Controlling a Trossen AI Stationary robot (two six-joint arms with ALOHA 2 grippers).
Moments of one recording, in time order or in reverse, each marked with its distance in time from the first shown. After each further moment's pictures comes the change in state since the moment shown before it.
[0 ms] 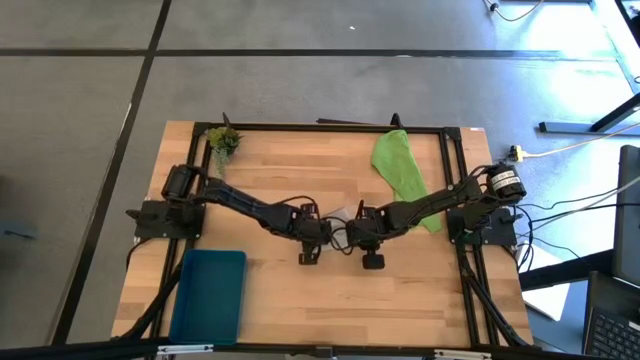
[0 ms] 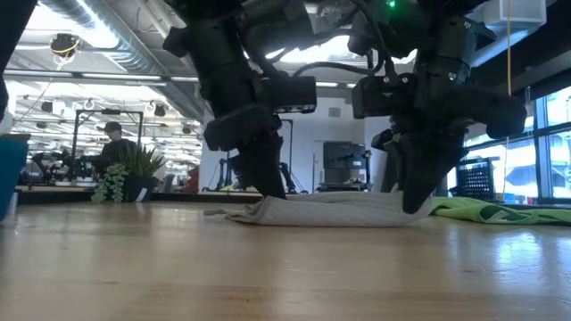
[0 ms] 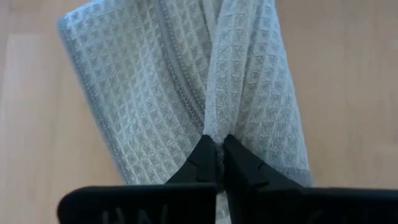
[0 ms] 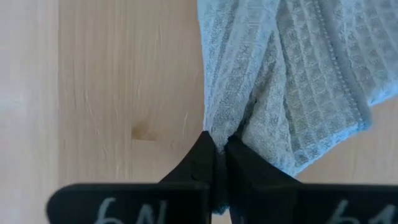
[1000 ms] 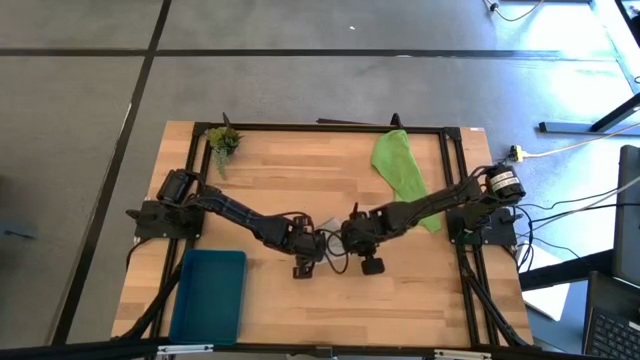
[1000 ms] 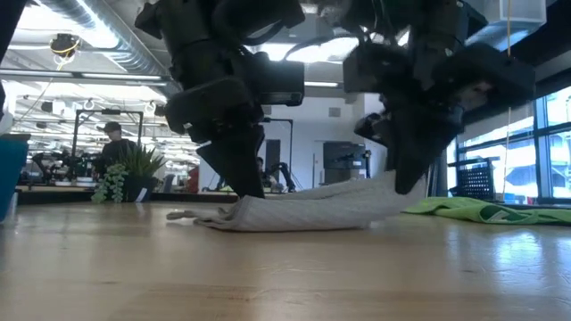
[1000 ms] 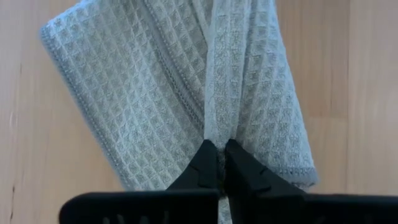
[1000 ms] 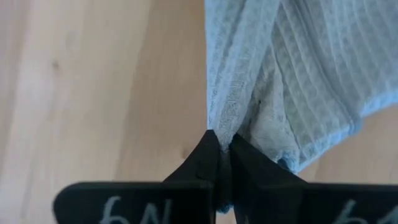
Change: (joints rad) left arm -0.105 -0.004 0.001 -0.070 0.017 -0.169; right arm 0.014 0.005 0.093 0.000 -0.096 -0.127
